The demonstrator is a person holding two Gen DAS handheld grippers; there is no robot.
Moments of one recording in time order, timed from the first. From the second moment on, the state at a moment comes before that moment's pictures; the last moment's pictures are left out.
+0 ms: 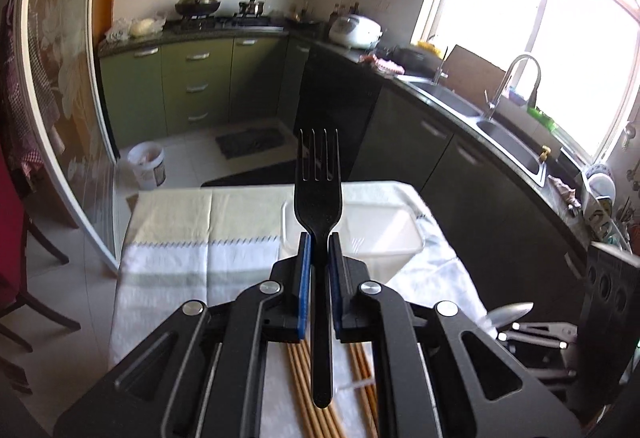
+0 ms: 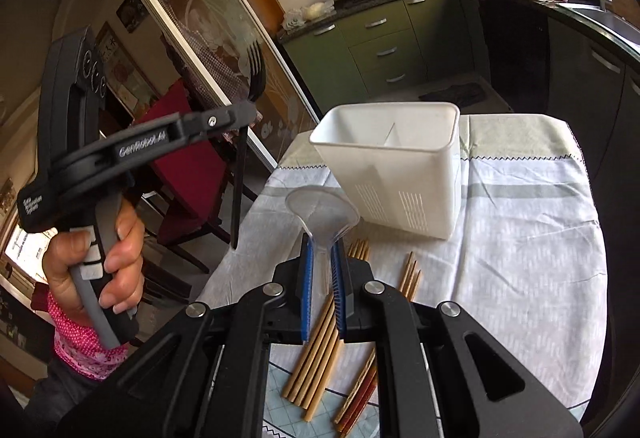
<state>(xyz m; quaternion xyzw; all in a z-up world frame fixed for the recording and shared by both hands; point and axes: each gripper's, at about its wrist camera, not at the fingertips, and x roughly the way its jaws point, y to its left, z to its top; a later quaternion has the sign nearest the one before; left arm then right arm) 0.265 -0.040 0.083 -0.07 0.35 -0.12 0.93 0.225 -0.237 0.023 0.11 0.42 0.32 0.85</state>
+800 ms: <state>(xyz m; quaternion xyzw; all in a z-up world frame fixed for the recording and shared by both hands) 0.337 -0.069 0.031 -0.06 0.23 -0.10 0.97 0.250 -0.283 0.074 0.14 0.36 0.28 0.88</state>
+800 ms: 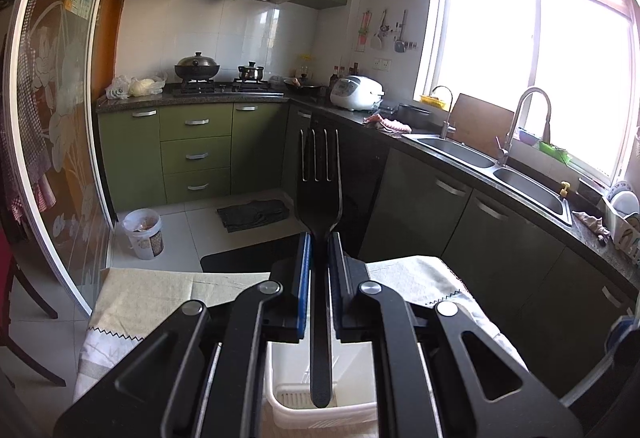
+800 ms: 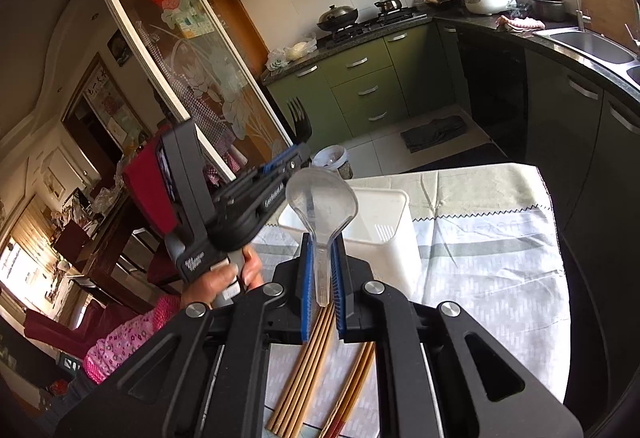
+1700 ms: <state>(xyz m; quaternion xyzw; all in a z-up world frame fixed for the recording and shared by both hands) 0.247 -0.024 0.004 -0.02 0.40 -0.08 0.91 0.330 -0.223 0.040 0.04 0.39 0.19 0.90</state>
